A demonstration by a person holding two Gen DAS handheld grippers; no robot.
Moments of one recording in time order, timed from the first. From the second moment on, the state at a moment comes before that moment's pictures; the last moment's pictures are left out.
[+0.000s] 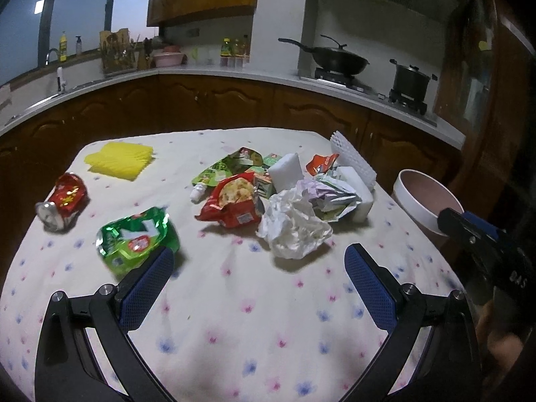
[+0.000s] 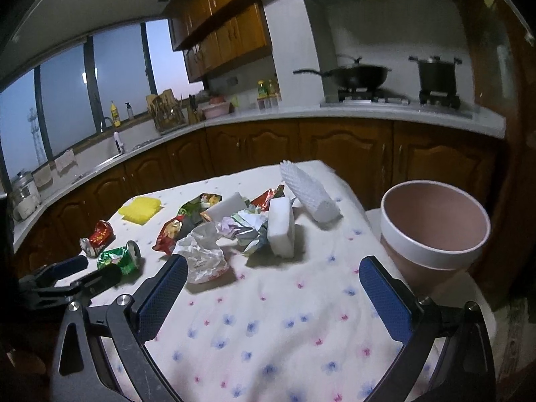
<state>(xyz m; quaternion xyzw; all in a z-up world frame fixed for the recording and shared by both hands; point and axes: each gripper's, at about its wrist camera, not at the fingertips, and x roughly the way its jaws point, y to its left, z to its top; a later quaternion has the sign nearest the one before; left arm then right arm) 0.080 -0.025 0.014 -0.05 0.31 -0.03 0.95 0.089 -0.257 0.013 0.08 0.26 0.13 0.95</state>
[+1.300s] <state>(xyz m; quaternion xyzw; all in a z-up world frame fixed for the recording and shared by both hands) 0.172 -0.039 -0.014 -0.06 0.40 -0.10 0.91 0.200 -0.248 -0.021 0.06 0.38 0.18 0.91</state>
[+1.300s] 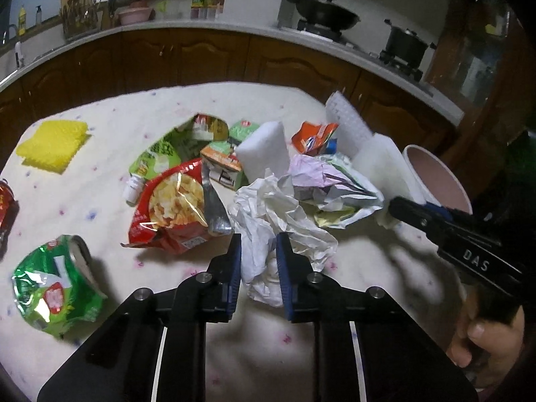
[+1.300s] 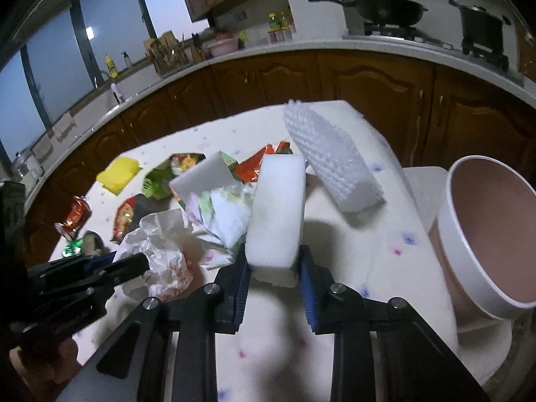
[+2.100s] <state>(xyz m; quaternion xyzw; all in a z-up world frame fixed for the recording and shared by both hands) 0.155 -0.102 0.040 -0.05 0.35 -0.18 0.92 0.148 -0.324 0.015 0.10 0.33 0.13 0.93</state>
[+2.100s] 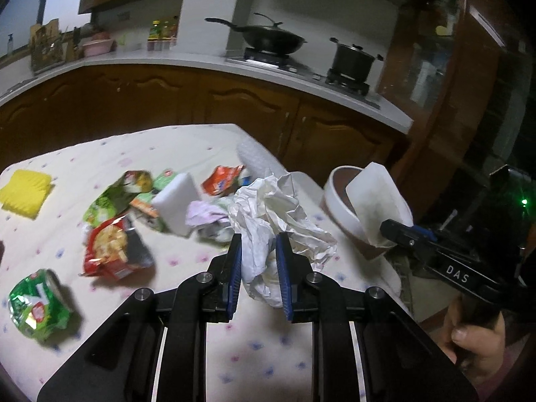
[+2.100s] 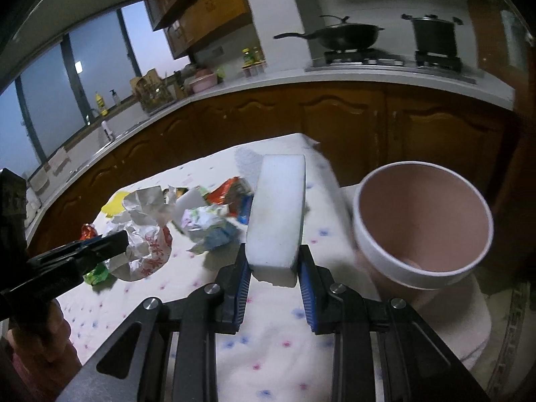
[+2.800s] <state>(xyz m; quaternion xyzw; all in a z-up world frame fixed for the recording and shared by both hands) 0.203 -0.213 0.052 -0.03 0.35 -0.26 0.90 0.158 -0.427 0.009 0.13 0.33 0.04 0.93</state>
